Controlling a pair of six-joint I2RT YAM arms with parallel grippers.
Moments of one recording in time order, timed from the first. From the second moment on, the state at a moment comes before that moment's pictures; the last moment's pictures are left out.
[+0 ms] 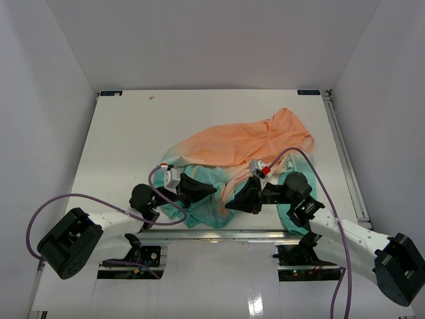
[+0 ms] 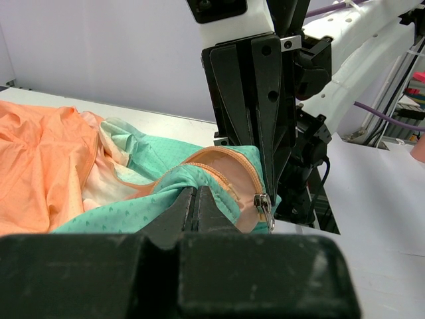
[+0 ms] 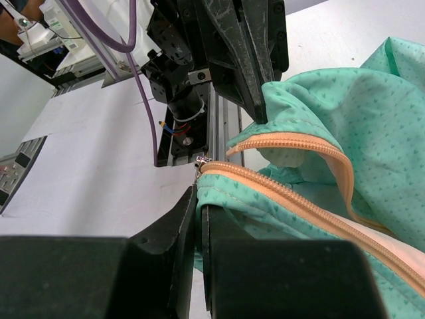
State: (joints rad) left arm -0.70 1.17 0.19 1.38 0.68 -0.37; right arm 0.74 0.89 0.31 0.64 -0.89 0.38
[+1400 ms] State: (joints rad) left arm -0.70 1.15 0.18 1.38 0.70 -0.36; right arm 0.74 0.96 0.31 0.71 -0.85 0.47
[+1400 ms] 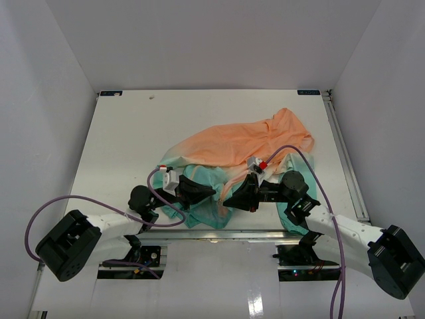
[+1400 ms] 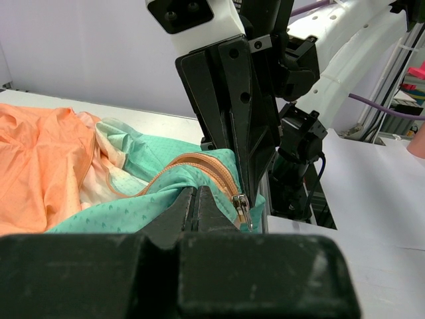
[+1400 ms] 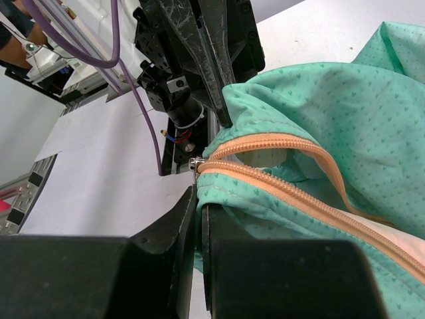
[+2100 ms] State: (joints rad) left arm -0.70 1.07 0.17 1.38 0.70 -0.29; right arm 0.74 0.97 0.31 0.74 -0.86 0.52
